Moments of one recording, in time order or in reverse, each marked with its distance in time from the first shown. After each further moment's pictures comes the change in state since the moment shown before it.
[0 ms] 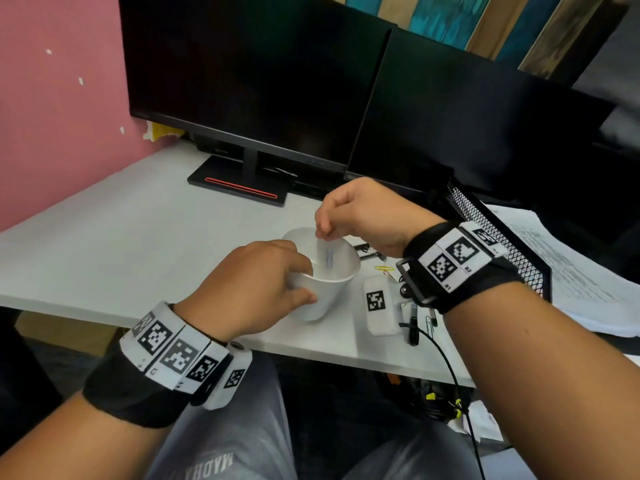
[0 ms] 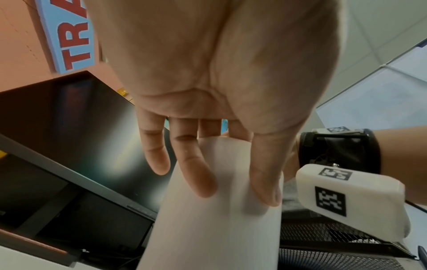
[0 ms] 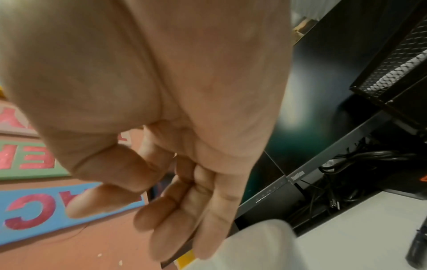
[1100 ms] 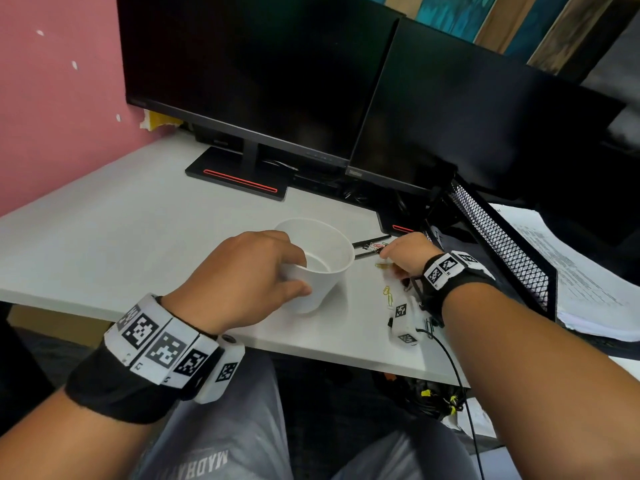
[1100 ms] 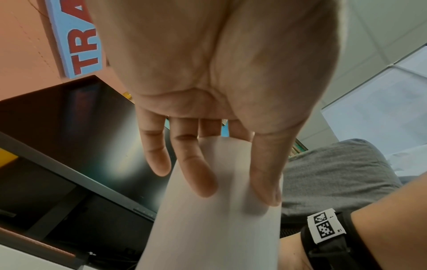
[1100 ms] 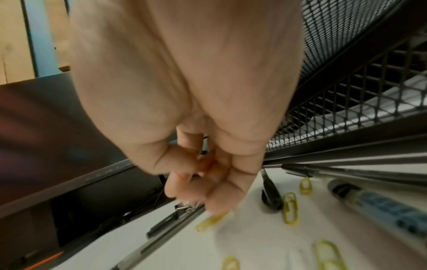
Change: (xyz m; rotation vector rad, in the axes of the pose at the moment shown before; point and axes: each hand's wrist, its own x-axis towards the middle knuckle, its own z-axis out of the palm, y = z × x) left_hand 0.002 -0.010 -0.001 -0.025 0.028 -0.029; right_hand 0.030 0.171 -0.053 -0.367 0.280 0.607
